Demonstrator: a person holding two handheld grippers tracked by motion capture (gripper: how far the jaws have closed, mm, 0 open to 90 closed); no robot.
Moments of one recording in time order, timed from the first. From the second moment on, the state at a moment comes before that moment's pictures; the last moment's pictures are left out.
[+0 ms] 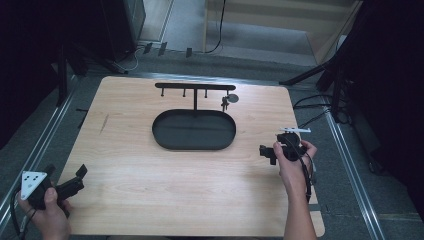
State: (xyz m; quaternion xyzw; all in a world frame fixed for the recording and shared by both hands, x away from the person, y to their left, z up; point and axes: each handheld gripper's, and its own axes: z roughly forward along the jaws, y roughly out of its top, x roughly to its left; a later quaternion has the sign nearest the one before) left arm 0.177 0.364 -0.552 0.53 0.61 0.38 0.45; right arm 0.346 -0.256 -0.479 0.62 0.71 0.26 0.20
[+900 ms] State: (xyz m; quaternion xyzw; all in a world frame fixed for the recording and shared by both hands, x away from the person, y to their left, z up) left arm 0.177 0.362 -0.552 0.53 0.61 0.38 0.45; right arm 0.257 -0.318 -0.545 0.61 0.65 0.36 0.27
